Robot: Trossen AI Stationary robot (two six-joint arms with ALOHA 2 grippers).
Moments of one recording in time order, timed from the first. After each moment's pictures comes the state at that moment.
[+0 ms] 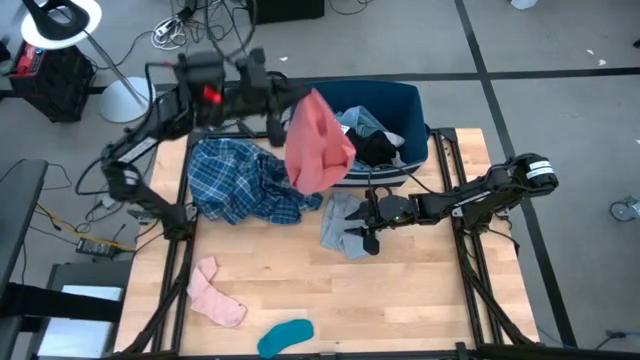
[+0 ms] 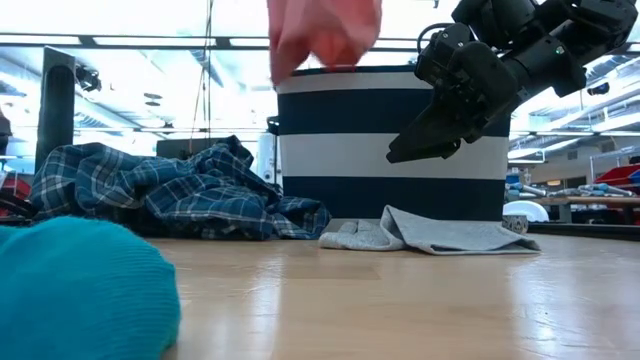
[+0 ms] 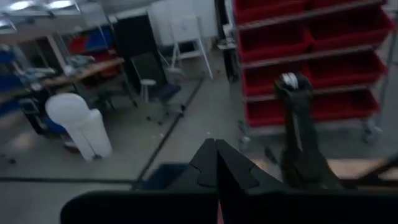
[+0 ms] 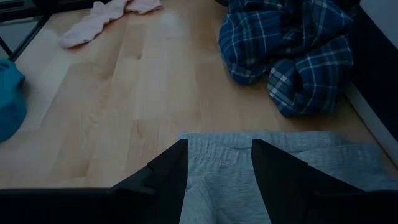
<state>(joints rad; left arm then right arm) 0.27 1.50 2.05 -0.57 0.00 0.20 0.09 1.41 0.55 0.37 0.12 0.18</state>
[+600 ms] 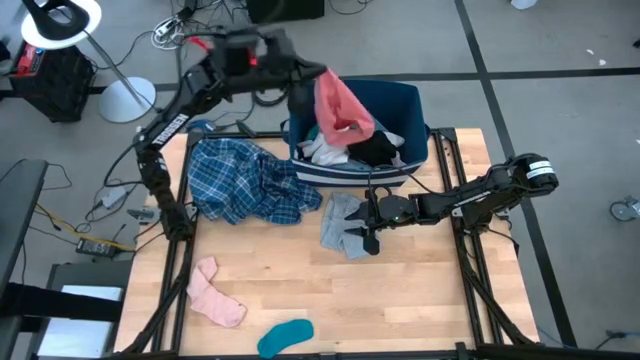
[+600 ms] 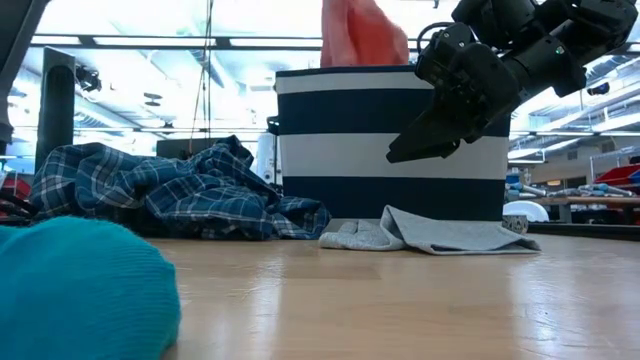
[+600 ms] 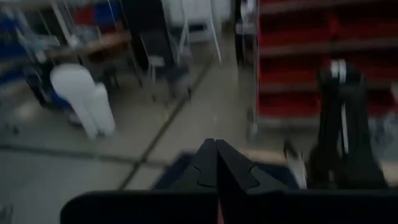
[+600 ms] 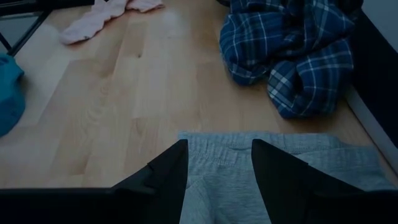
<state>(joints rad) 0.47 1.75 2.33 -0.69 0.15 0.16 0.09 1.41 0.55 0.37 0.12 0.15</state>
